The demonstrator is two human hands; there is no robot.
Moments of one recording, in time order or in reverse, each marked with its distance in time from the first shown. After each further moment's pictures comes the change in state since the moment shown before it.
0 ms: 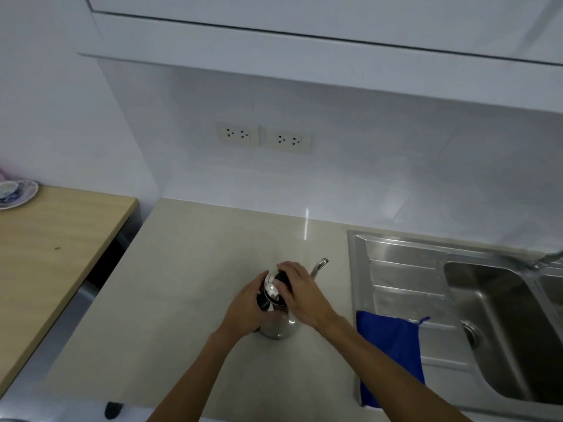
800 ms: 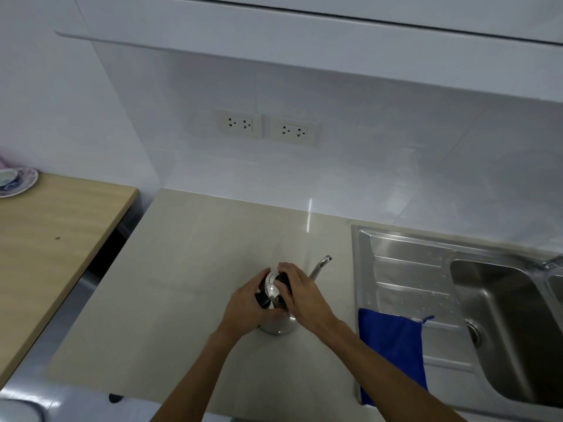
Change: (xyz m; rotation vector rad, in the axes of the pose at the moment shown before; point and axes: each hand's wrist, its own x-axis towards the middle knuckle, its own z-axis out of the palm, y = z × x) left_hand -0.006 0.014 -0.001 0.029 0.057 -0.040; right_hand 0.000 0.011 0.016 0.030 0.015 -0.021
